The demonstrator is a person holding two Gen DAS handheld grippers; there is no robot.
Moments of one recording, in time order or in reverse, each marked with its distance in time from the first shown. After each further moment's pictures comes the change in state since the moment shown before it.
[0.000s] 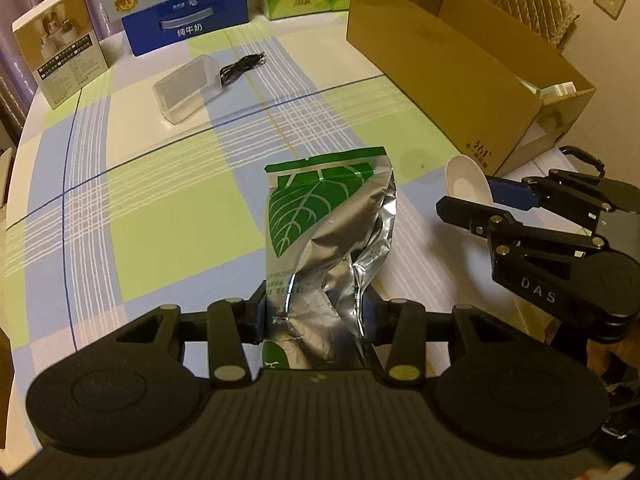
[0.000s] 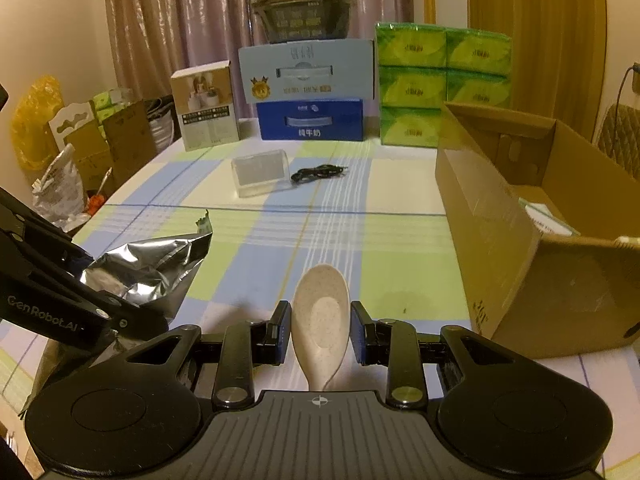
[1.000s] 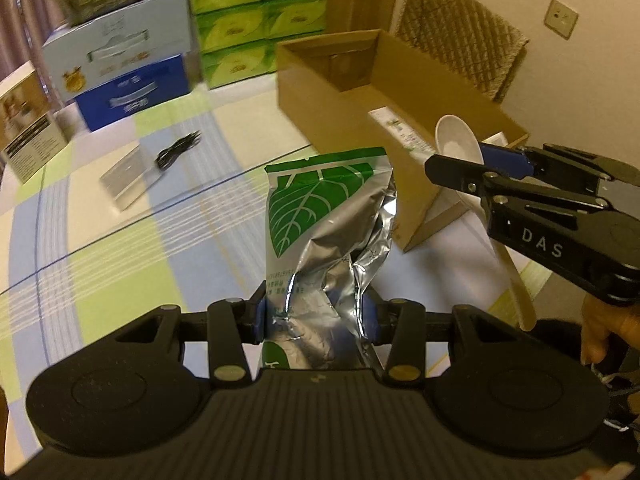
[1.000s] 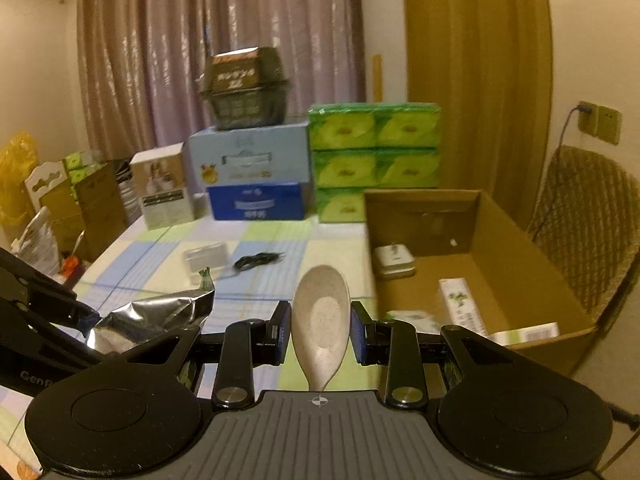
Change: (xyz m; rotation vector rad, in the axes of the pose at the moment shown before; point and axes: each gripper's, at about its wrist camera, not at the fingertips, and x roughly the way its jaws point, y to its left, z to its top) left arm -0.039 -0.076 0.058 0.069 -0.099 -0.074; right arm -0.075 -0.063 0.058 0.056 -0.151 -0.090
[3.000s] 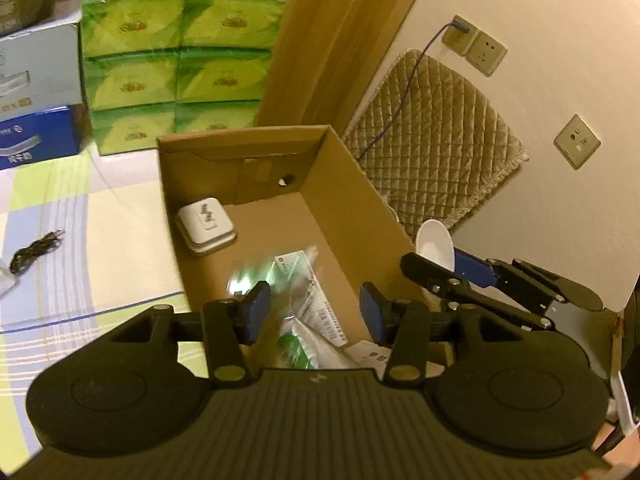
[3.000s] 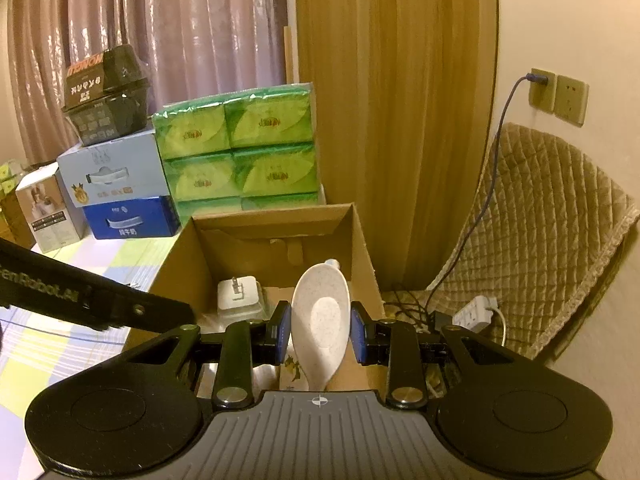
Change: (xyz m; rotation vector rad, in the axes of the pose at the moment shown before) left arm 0.122 -0.062 0.188 -0.224 -0.088 -0.171; right arm 0.088 -0.194 0.072 0.046 0.095 -0.105
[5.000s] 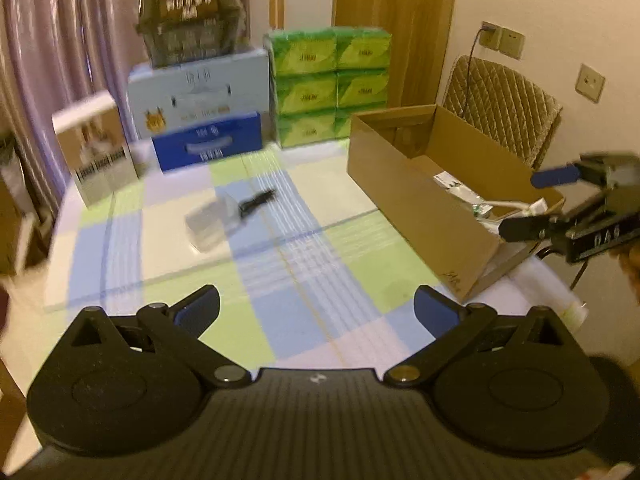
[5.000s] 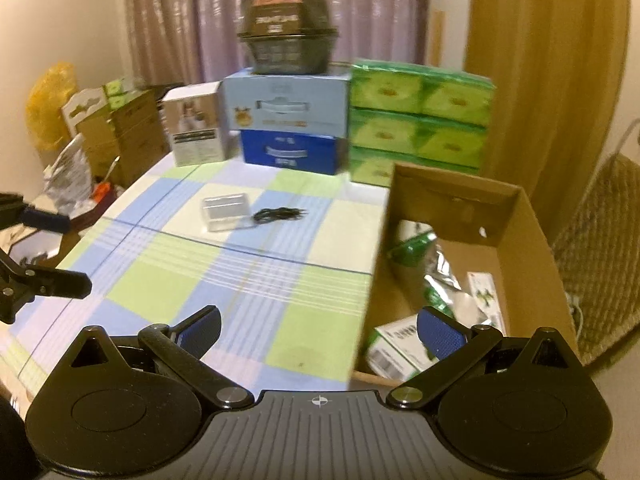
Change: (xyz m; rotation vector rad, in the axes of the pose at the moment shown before) left arm -0.212 0.135 -0.176 0.211 -0.153 0.265; right arm -0.079 0.170 -0.049 -0.227 0.119 0.229
